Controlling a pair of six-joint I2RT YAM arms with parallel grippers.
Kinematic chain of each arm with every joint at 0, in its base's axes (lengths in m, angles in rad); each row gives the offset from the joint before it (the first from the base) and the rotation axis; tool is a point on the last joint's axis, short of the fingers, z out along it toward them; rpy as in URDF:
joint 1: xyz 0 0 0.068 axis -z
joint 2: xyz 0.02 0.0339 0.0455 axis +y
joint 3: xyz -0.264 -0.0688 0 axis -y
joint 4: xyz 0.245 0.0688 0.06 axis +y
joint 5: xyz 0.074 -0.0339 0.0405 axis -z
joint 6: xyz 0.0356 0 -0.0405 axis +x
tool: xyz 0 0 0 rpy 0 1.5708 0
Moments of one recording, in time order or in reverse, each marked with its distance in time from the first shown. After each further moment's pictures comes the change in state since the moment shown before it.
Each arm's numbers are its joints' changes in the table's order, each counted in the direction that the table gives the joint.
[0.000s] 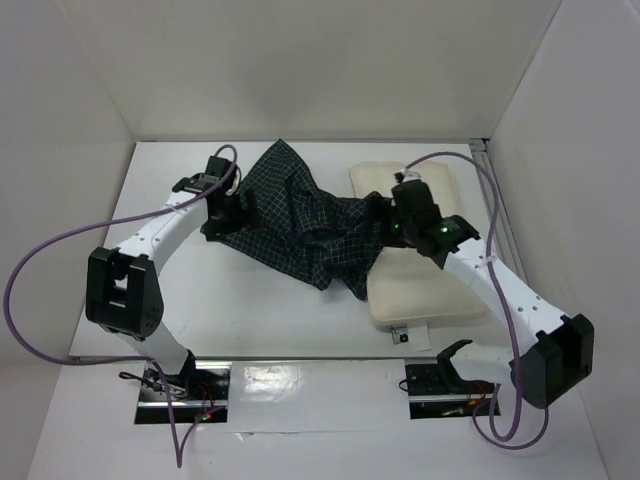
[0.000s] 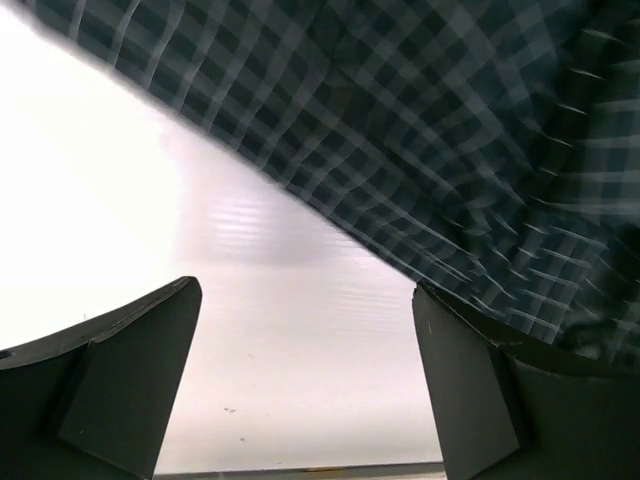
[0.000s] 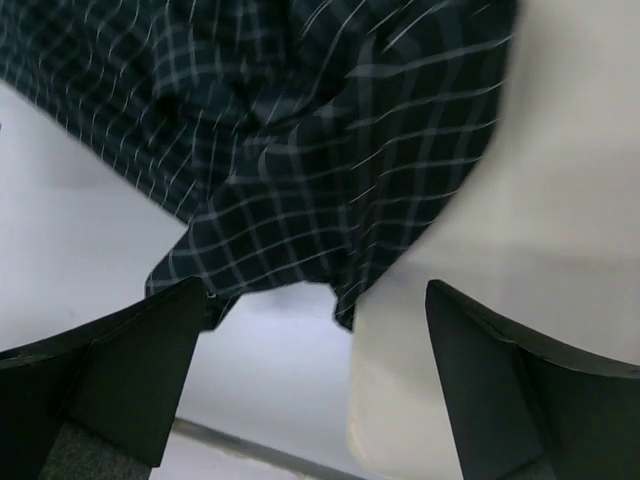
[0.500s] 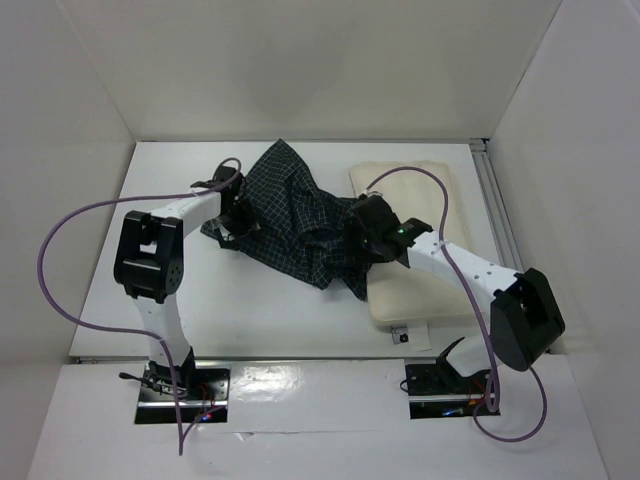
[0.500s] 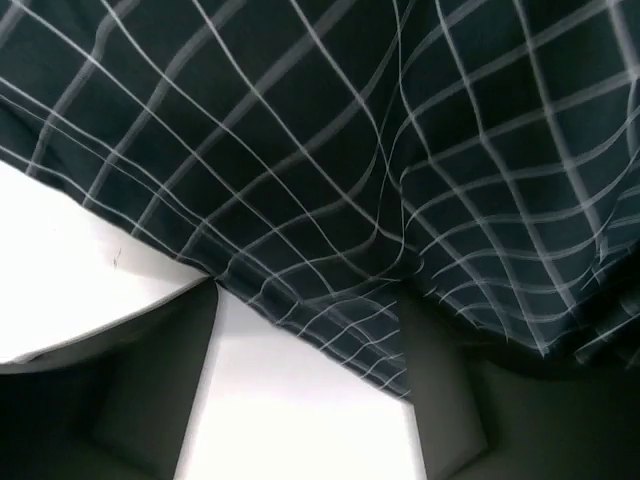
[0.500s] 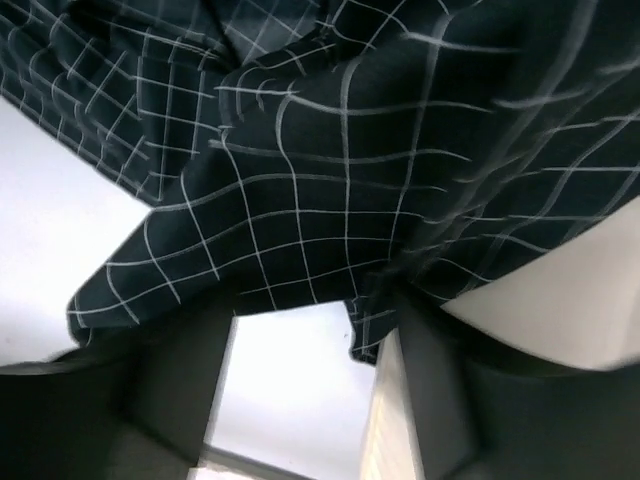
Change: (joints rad) left arm -0.080 0.291 -0.005 -0.124 0.019 -0.153; right arm -0.164 0.214 -0.063 -0.090 0.014 0.040
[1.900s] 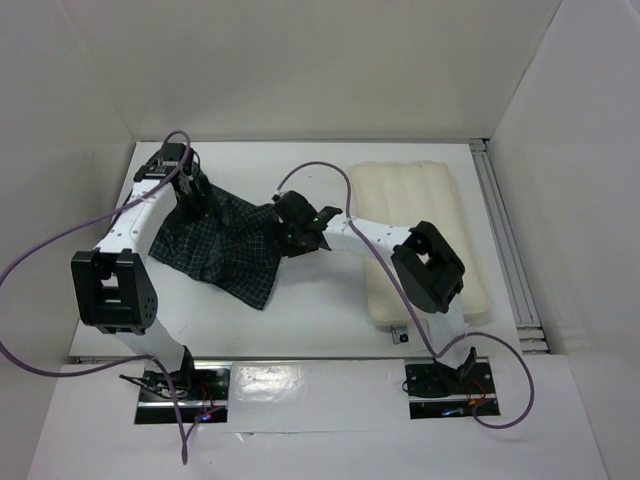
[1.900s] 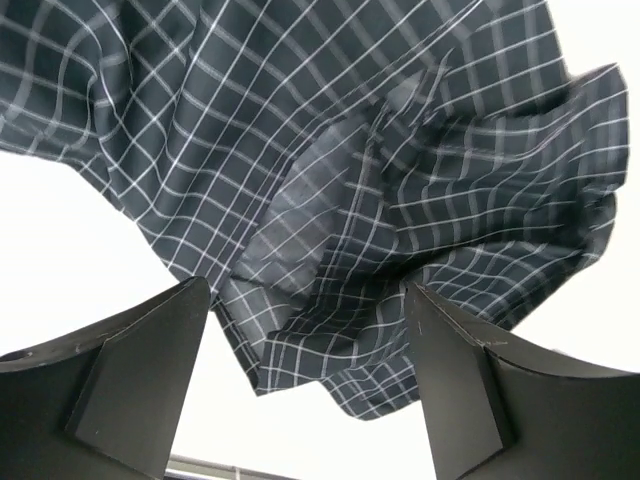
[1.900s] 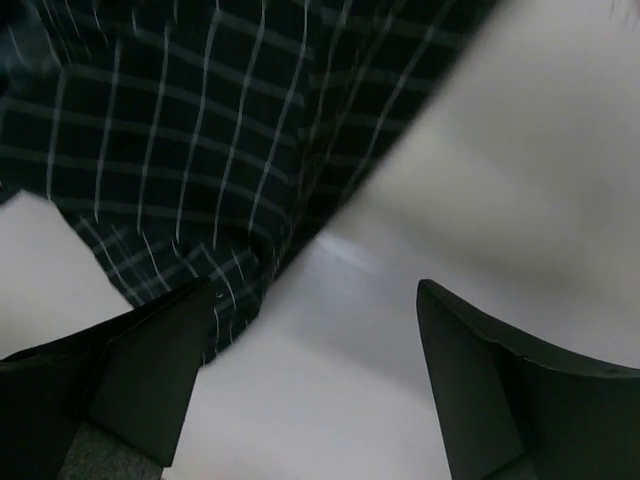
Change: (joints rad) left arm -0.180 -0.265 0.124 0.250 -0.130 0.113; right arm -0.218 0.577 0.452 -0.134 -0.143 -0.069
